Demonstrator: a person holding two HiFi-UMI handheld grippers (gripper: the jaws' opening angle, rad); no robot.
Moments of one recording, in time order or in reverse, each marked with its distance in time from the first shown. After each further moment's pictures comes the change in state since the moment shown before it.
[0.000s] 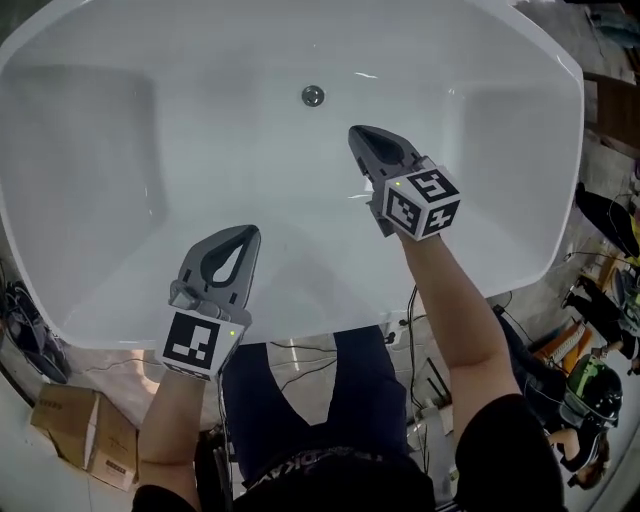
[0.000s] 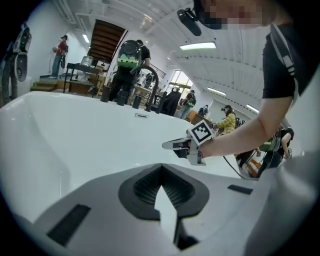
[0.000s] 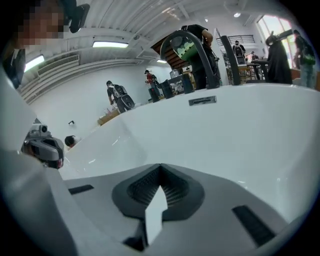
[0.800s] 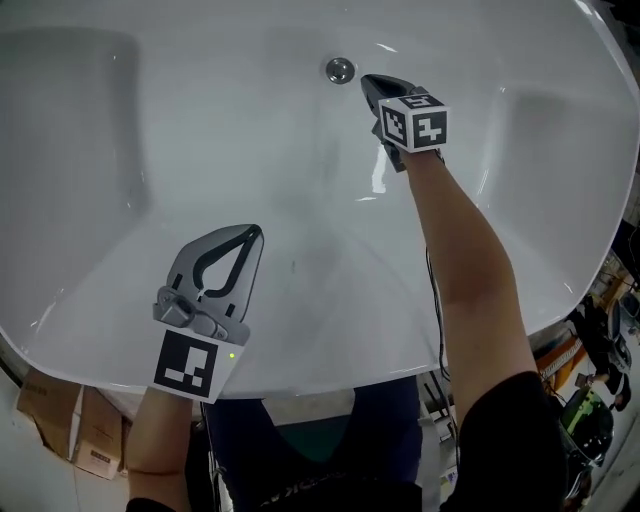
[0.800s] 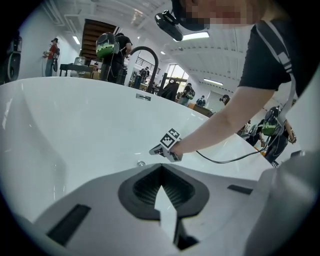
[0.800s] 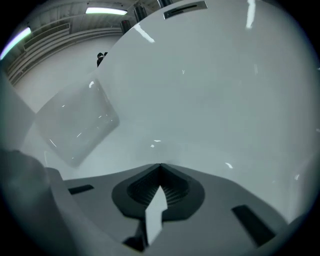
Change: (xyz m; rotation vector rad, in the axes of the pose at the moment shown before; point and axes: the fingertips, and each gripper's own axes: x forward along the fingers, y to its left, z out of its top) left arm 0.061 0.057 -0.078 0.212 0.086 -0.076; right arm 0.196 -0.139 -0.128 -0.091 0.294 -0.088
